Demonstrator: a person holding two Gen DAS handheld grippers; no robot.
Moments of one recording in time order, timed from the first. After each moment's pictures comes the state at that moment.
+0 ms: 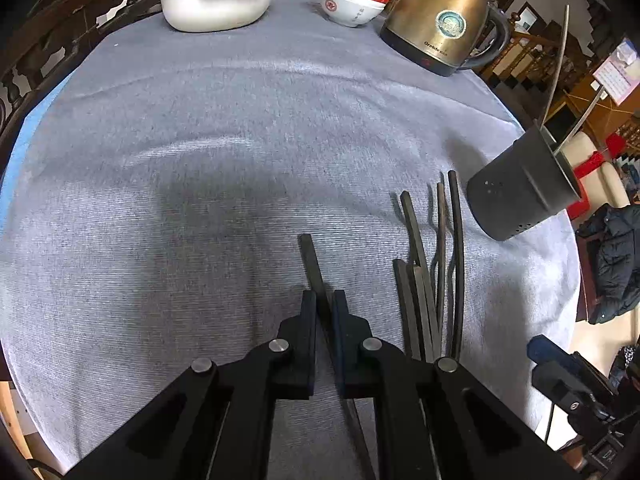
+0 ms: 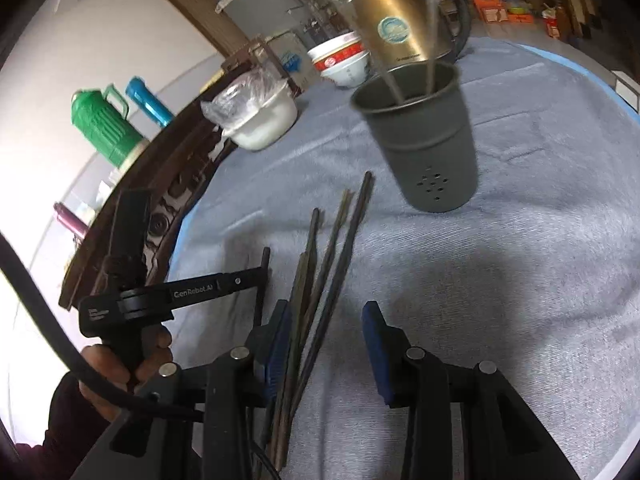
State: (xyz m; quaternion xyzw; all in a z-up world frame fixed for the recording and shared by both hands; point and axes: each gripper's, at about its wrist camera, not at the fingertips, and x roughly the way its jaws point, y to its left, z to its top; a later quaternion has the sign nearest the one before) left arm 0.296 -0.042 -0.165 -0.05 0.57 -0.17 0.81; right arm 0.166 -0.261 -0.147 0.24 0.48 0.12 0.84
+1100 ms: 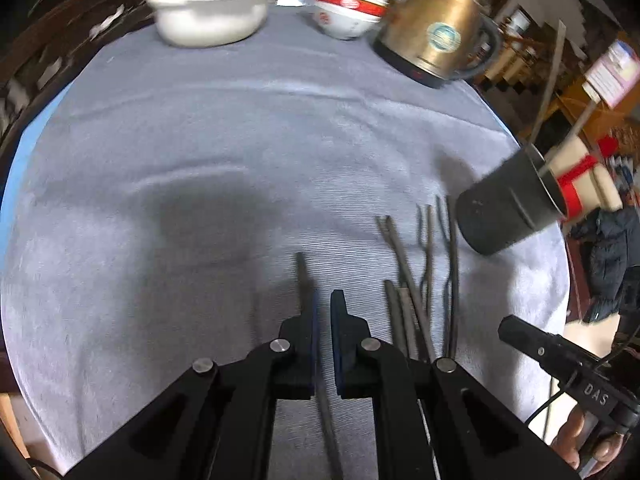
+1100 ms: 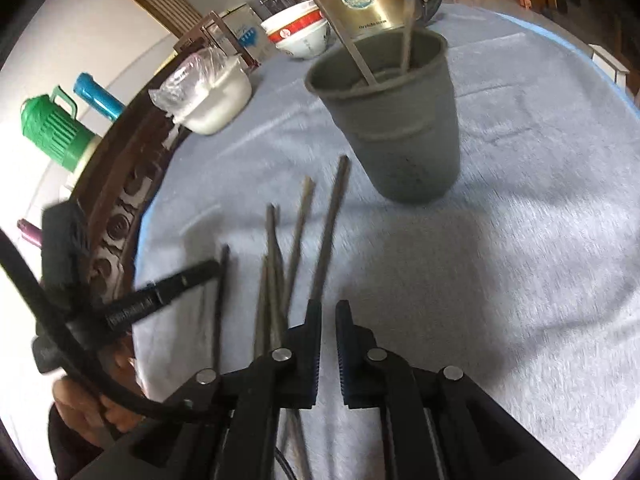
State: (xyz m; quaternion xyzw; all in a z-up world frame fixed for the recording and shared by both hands) left arm 0.298 -0.033 -0.151 -0.06 0.56 -0.18 0.81; right arm 0.211 -0.272 -0.159 0.25 0.54 0.06 0.80
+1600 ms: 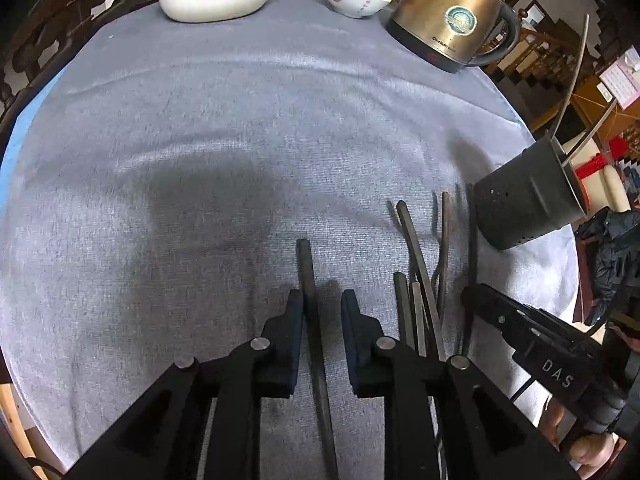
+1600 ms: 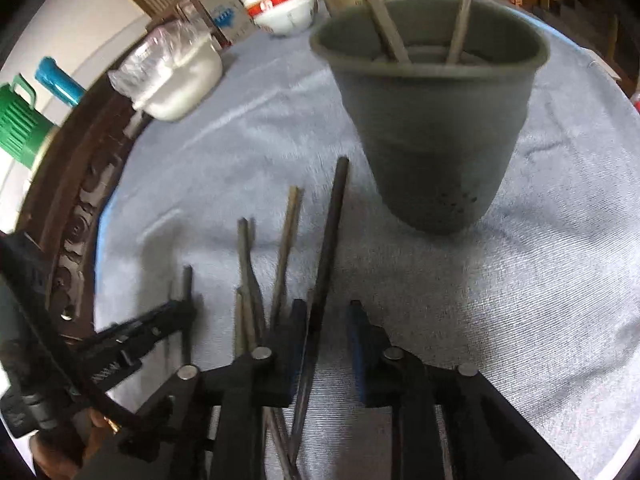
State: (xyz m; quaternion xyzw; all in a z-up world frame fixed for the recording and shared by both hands) left arm 0.303 -0.050 -0.168 -0.05 0.58 -0.17 0.79; right arm 0.258 -0.241 -0.194 0.19 0.58 0.01 0.79
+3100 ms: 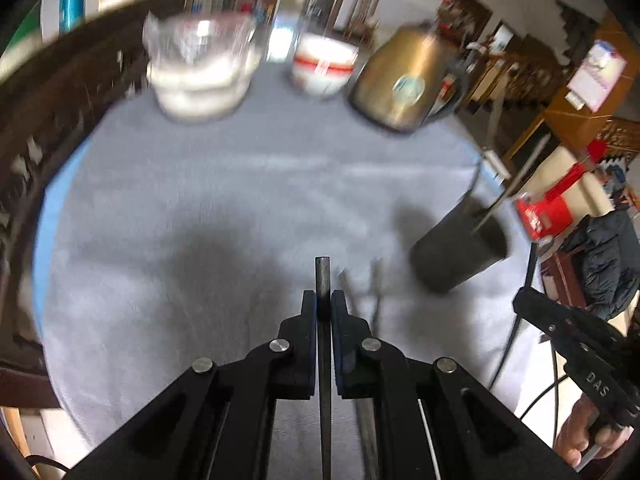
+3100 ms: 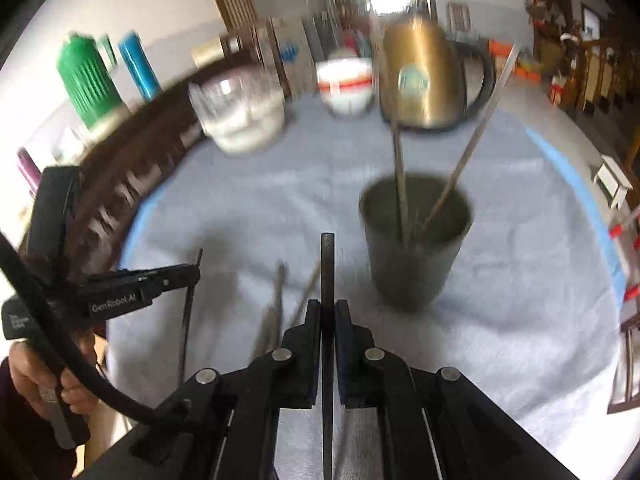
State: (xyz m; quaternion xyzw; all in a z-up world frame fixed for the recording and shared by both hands) left arm 0.282 -0.047 -0.064 -0.05 0.48 -0.20 0.85; right arm 0.212 -0.270 -0.074 0.11 0.46 0.07 0.88
